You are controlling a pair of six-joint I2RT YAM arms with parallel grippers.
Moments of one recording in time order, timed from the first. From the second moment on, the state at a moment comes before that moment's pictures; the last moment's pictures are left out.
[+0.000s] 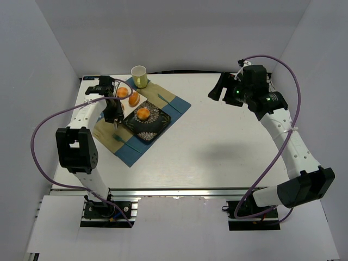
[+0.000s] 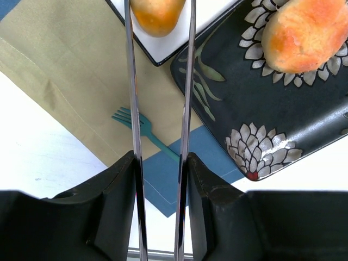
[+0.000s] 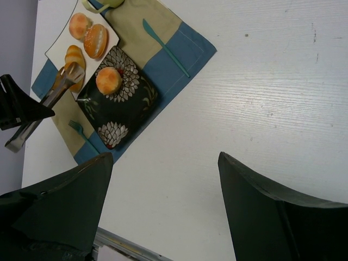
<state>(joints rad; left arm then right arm) -0.05 1.77 1.52 -0.92 -0.07 -0.29 0.33 1.37 1.51 -0.69 -0.17 0.47</state>
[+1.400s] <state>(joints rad) -0.31 1.48 1.29 -0.84 0.22 -0.13 0.33 1.31 1.47 -0.69 -0.17 0.49</state>
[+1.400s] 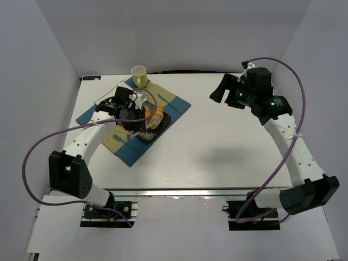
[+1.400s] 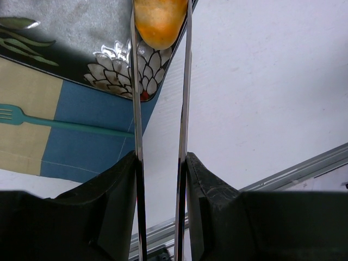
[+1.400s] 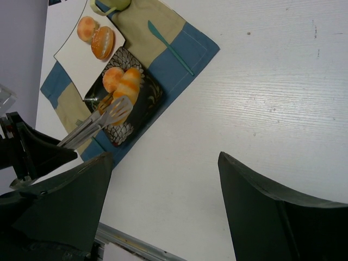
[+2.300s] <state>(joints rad) -0.33 1.51 1.29 -0.90 0.14 -0.10 0.33 1.30 1.46 -0.69 -0.17 0.49</state>
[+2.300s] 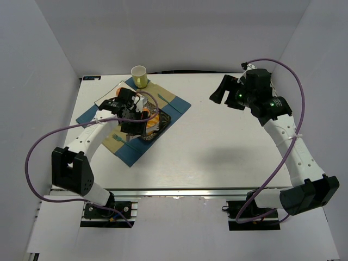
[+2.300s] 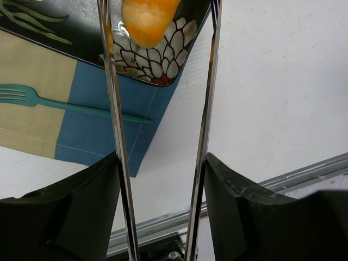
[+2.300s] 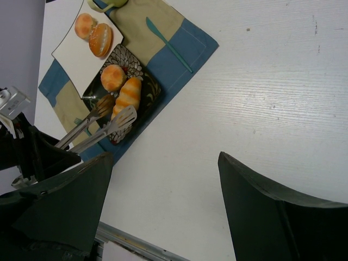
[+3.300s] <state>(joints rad) -0.20 1.07 1.06 -1.08 -0.47 -0.93 0.33 1.30 1.39 -0.63 -0.22 0.49</state>
